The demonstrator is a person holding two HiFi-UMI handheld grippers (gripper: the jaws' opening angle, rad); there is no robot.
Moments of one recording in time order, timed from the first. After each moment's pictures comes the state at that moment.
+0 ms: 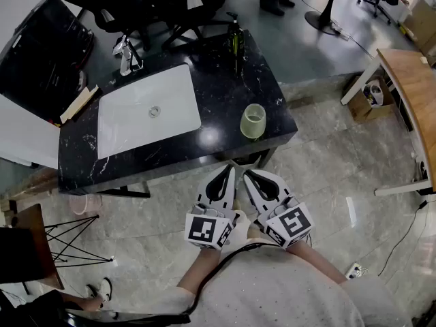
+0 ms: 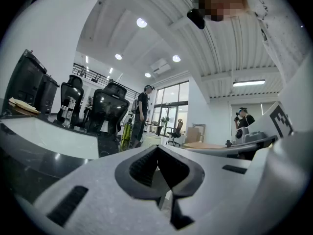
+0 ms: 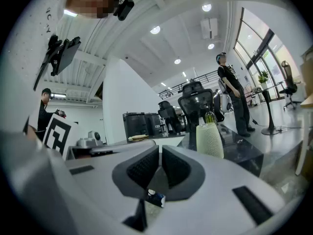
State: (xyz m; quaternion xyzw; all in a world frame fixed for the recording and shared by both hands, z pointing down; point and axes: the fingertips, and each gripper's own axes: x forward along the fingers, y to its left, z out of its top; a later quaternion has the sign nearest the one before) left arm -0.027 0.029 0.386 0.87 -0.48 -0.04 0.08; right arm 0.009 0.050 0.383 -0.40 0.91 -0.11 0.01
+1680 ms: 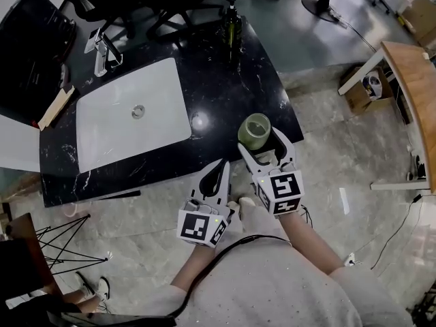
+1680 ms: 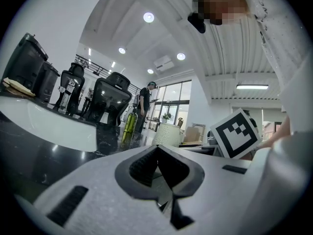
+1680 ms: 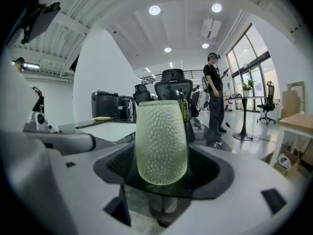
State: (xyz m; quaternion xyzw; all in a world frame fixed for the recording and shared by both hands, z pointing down) left arm -0.033 -0.046 0.432 0.88 -0.47 -0.04 0.11; right arm 0.044 -0.104 0.455 -0.52 0.84 -0.10 -0.11
